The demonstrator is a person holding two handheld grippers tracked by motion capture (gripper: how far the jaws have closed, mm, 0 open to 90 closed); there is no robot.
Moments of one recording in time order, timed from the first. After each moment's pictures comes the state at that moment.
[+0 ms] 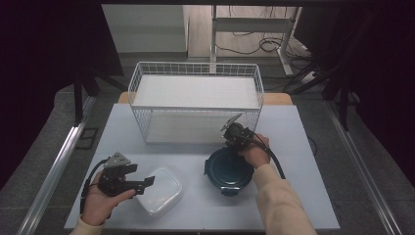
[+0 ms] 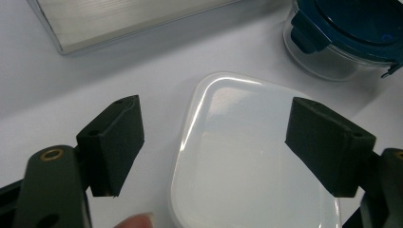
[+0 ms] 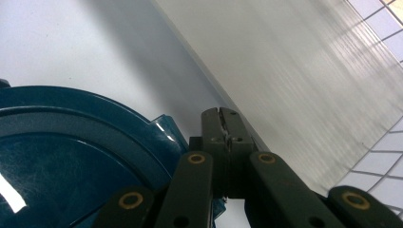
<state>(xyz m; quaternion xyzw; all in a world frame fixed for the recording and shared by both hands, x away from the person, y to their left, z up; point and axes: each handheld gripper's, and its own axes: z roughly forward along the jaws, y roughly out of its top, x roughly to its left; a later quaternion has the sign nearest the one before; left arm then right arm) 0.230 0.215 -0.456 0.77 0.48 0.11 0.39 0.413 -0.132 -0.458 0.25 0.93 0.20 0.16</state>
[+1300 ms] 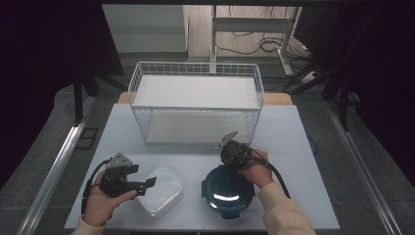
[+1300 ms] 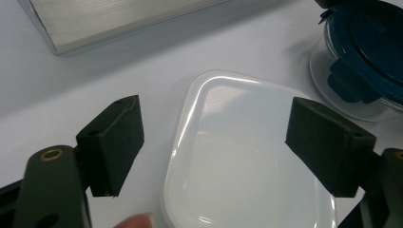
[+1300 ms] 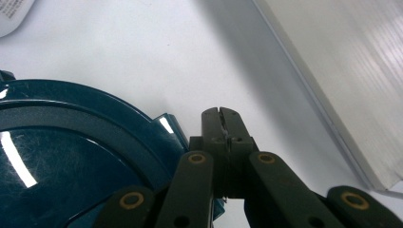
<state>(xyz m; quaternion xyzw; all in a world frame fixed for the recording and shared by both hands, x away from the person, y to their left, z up) 0.229 0.210 -0.455 0.78 0.48 0.11 0.39 0.353 -0.126 -0.459 0.20 0.95 0.20 0.13</state>
